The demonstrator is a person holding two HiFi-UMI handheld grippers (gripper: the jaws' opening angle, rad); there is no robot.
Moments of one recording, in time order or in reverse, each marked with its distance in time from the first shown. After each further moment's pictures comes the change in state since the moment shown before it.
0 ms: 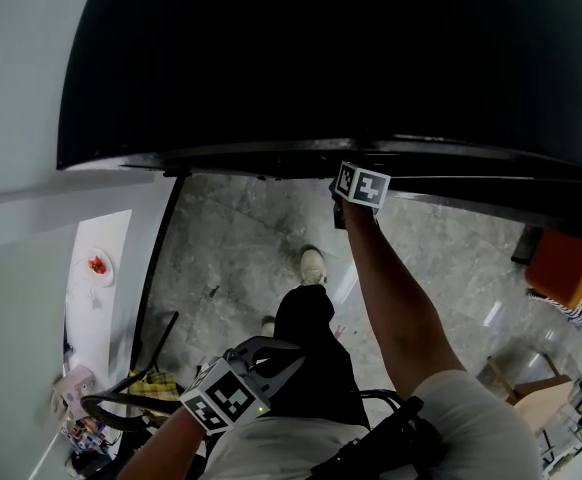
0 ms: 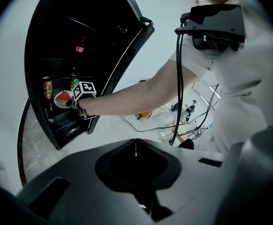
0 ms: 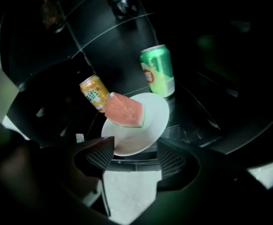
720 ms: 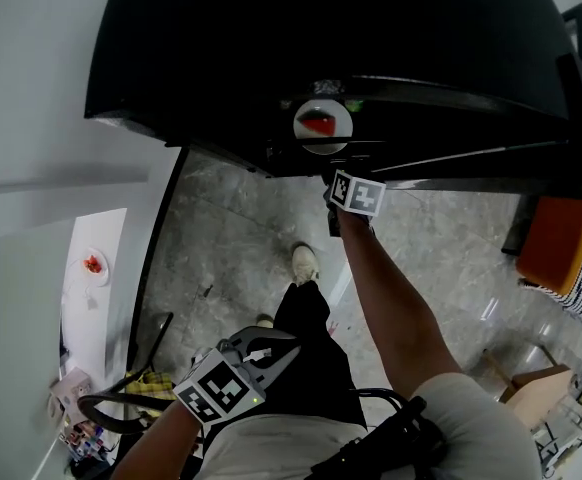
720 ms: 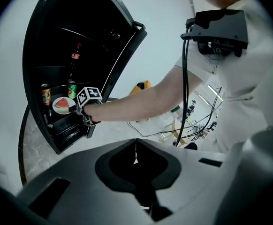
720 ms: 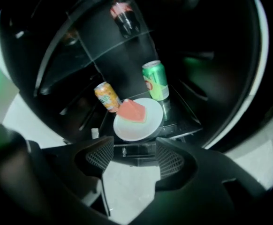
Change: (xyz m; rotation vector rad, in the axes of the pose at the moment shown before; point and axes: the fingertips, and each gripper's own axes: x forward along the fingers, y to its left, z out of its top) left arm -0.008 -0.022 0.010 0.042 -0.030 0.001; right arm -0.051 0.000 -0.016 0.010 -0.019 0.014
